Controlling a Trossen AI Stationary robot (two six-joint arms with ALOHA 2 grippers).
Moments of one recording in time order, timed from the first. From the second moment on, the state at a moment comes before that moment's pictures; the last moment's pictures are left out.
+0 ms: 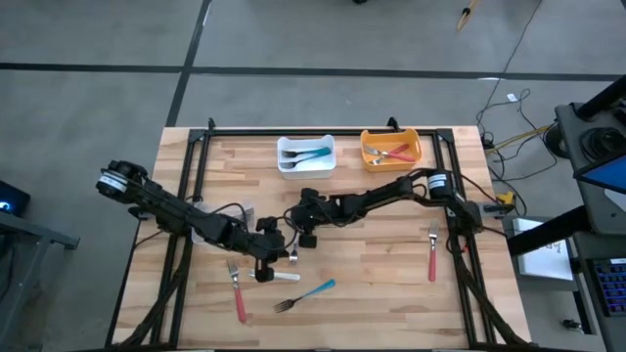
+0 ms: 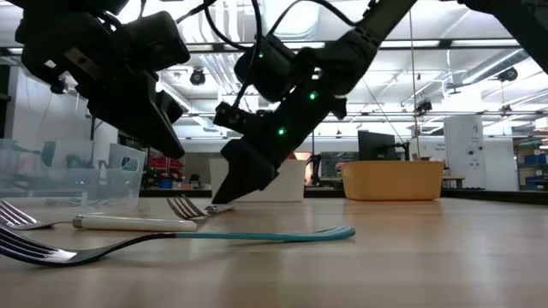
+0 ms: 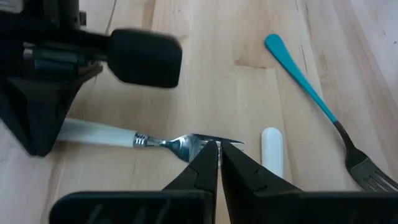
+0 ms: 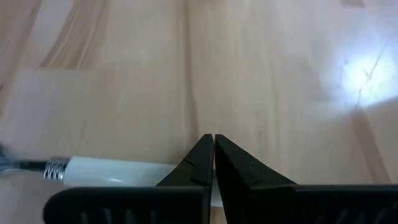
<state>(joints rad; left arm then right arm) -0.37 1.47 0.66 0.01 -0.19 -0.35 -0.01 2.18 1.35 0.07 0.08 -0.08</state>
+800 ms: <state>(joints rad) -0.37 1.47 0.66 0.00 -0.19 -0.35 0.05 1.95 1.29 -0.55 0.10 0.22</state>
